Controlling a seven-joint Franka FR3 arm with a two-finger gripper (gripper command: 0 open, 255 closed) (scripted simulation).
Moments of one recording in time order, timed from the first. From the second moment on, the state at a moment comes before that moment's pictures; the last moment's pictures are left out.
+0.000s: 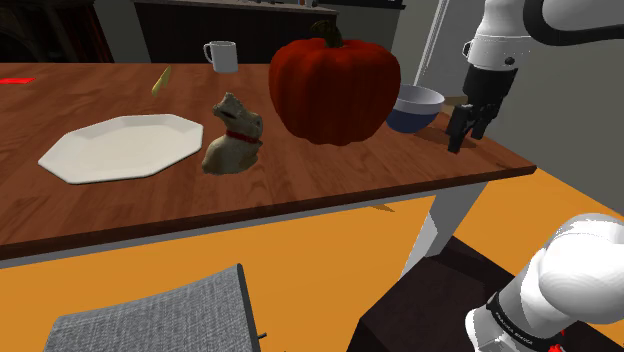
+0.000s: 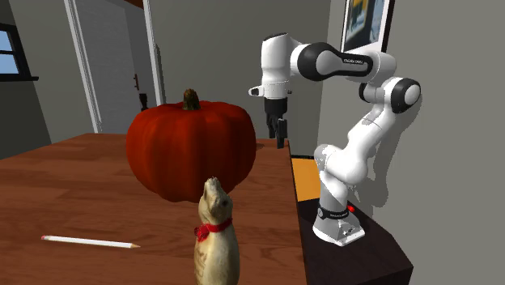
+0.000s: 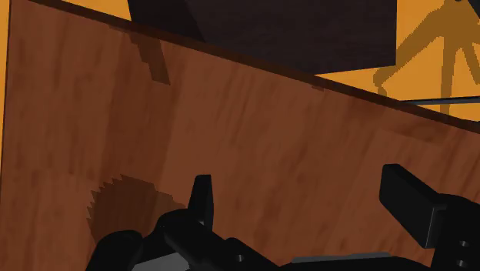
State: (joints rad) arm -0.01 -0.82 0.05 -2.33 -0.04 1.44 0.10
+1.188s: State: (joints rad) arm 0.16 -0.39 0.09 -2.03 0.07 1.70 -0.14
